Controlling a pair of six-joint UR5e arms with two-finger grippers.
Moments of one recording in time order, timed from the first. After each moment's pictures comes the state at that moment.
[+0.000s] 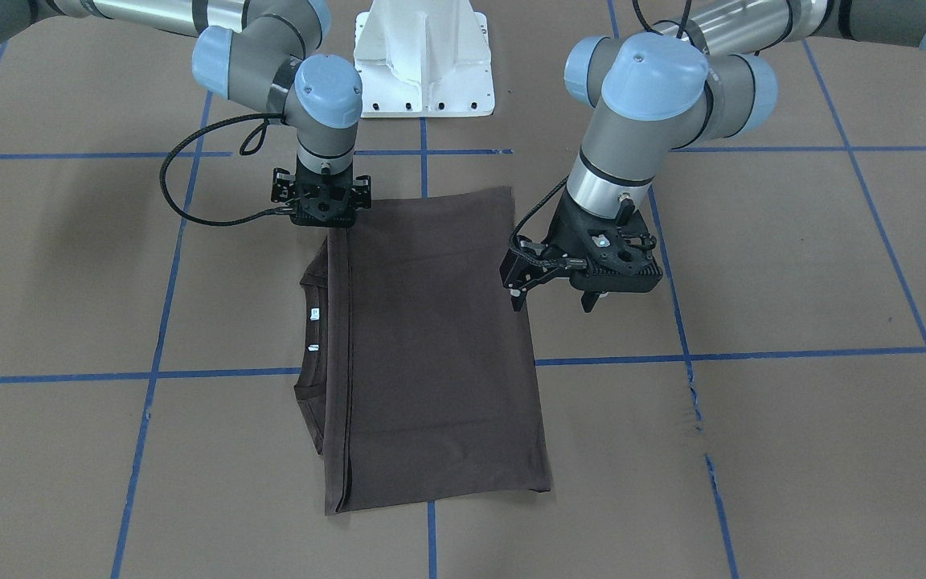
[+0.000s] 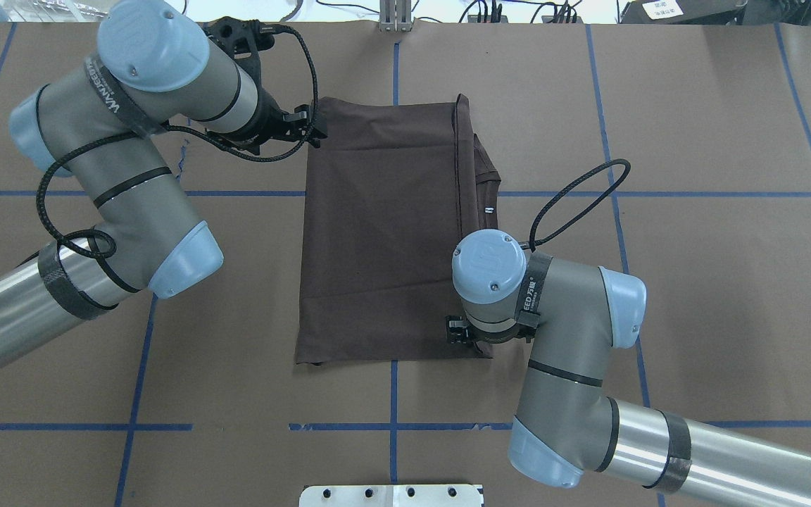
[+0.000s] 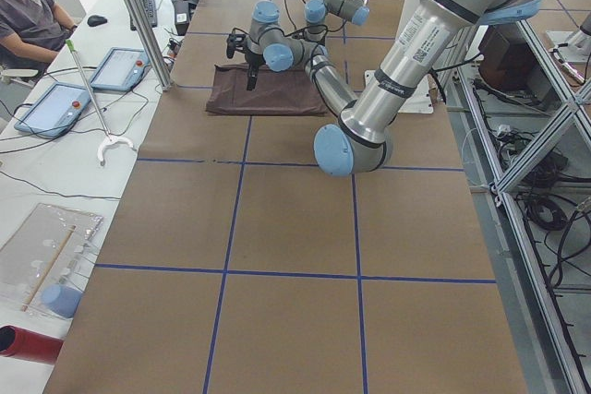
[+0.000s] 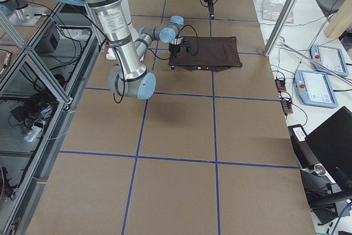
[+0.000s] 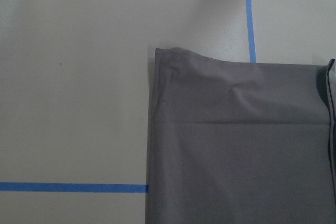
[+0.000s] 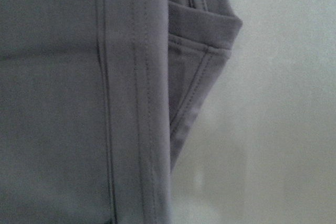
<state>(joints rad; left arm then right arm) -0.77 -2.24 -1.65 -1.78 -1.90 -1.16 0.41 -1.01 1.73 -1.81 1.85 1.18</state>
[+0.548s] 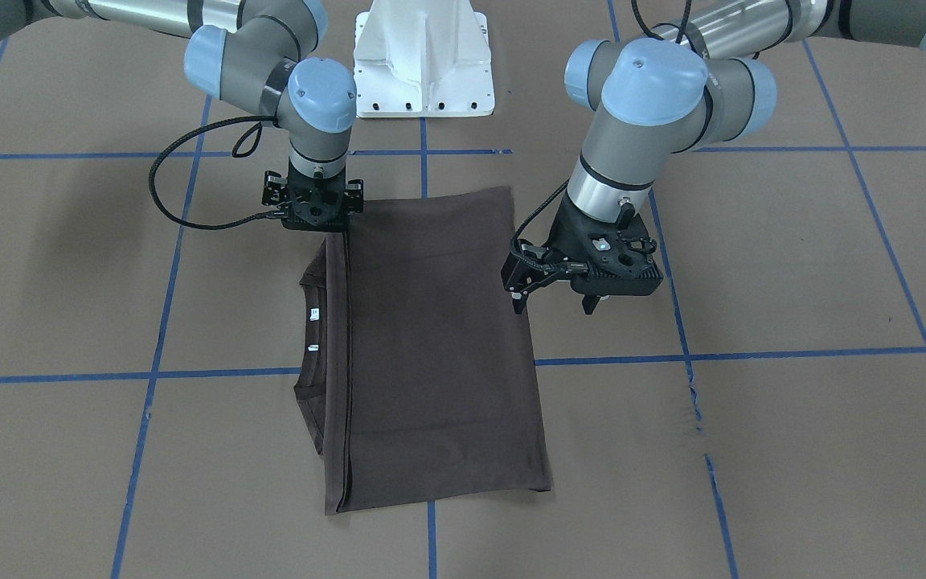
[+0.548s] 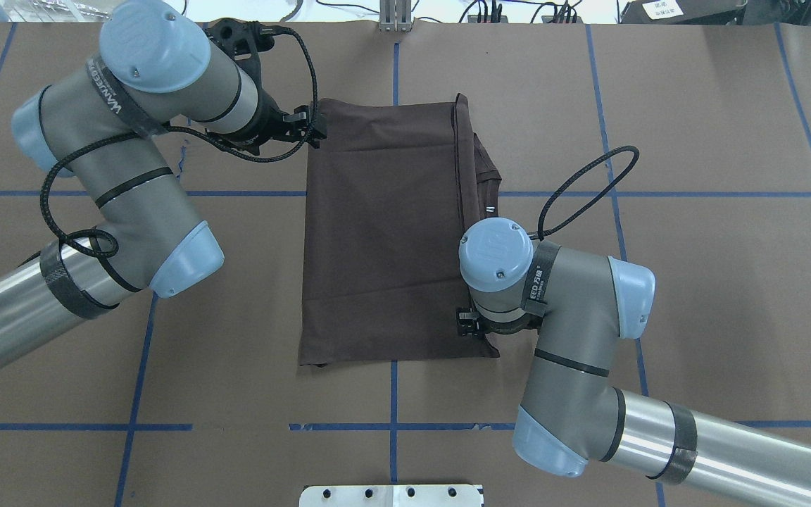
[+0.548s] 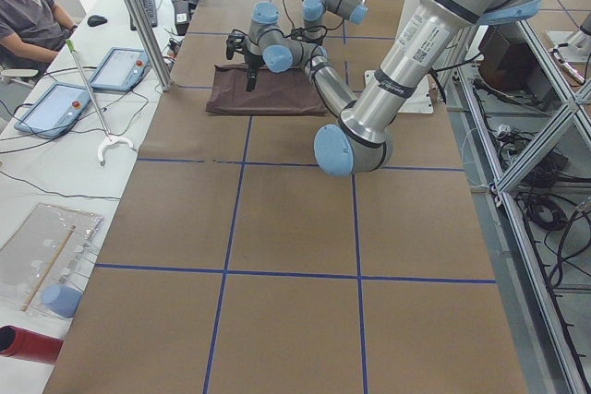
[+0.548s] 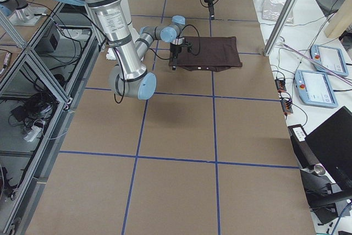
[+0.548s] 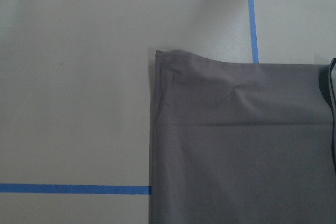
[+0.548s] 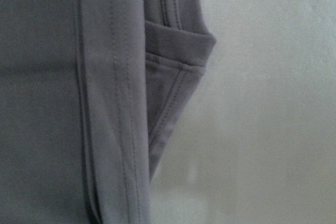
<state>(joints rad) -0.77 -2.24 -1.64 -1.79 -1.90 -1.16 0.43 -1.02 1.73 -1.83 1.85 1.16</state>
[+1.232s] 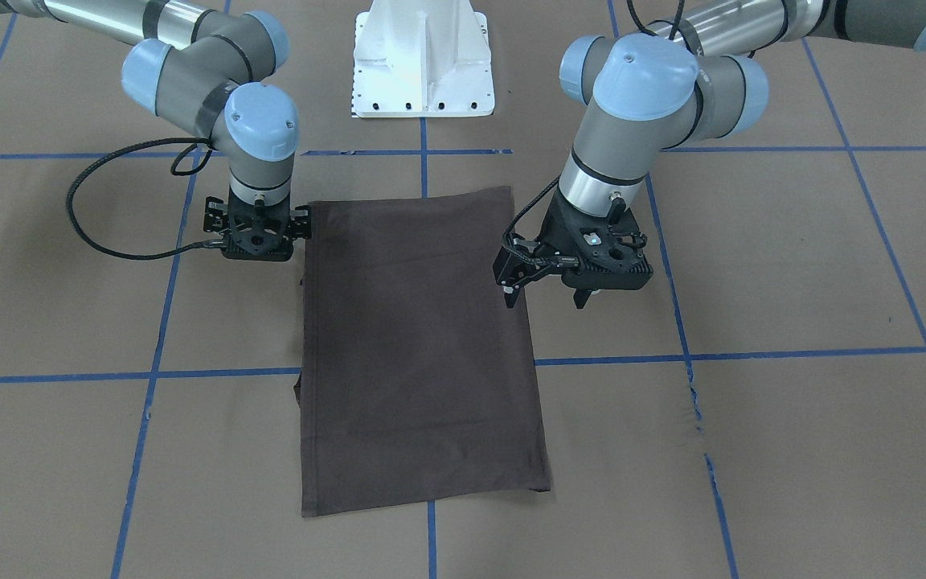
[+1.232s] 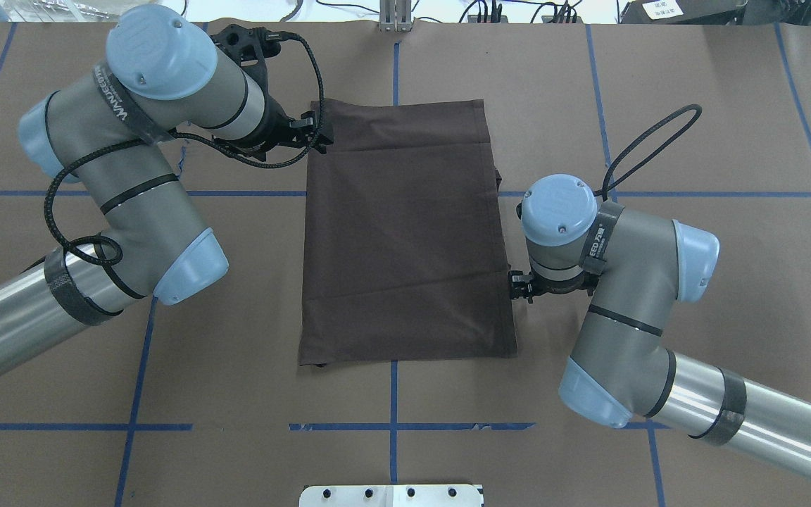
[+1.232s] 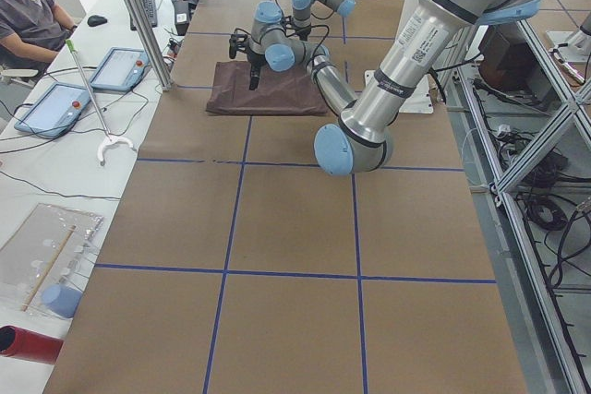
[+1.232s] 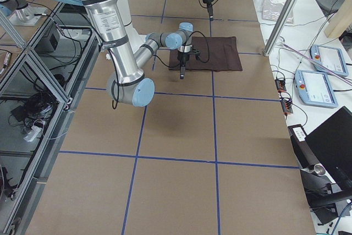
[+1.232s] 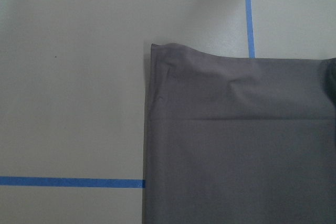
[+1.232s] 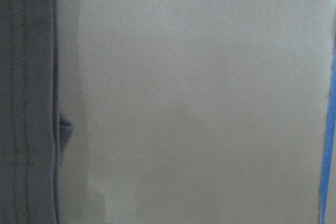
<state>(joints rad) -0.75 -2.24 -1.65 -1.79 -1.90 -1.18 0.55 -1.10 1.76 -1.82 1.85 1.02</state>
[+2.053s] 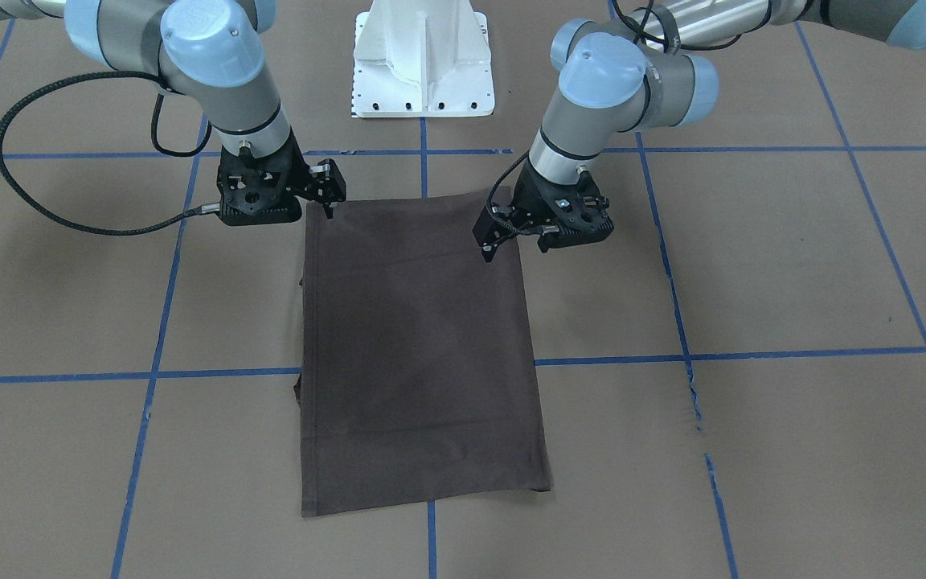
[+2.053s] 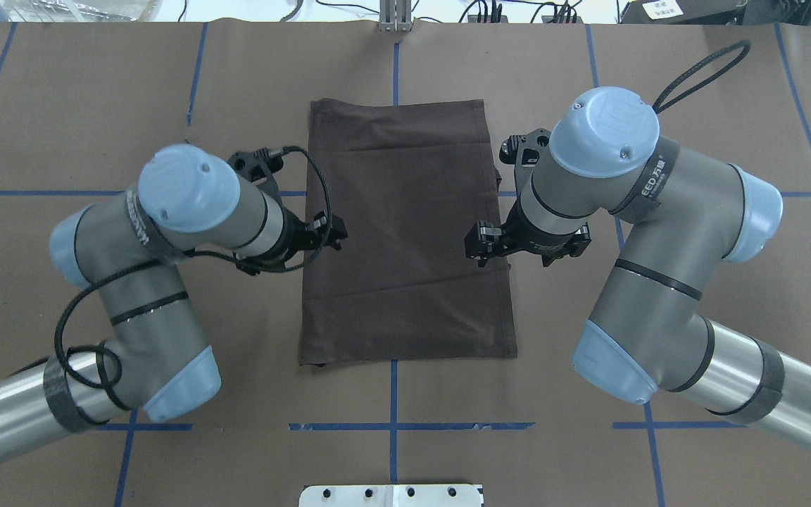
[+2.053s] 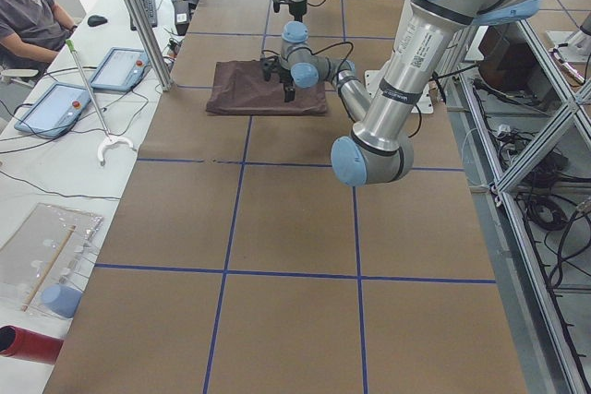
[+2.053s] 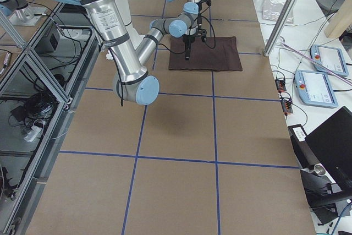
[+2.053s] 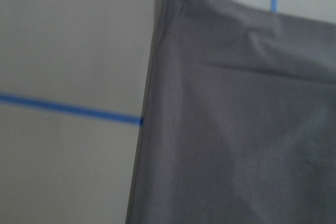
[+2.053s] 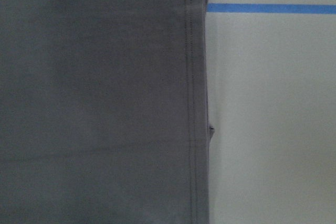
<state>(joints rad) -0.53 -2.08 -1.76 -1.85 -1.87 -1.61 0.63 -1.05 1.92 -1.71 2.03 1.11</state>
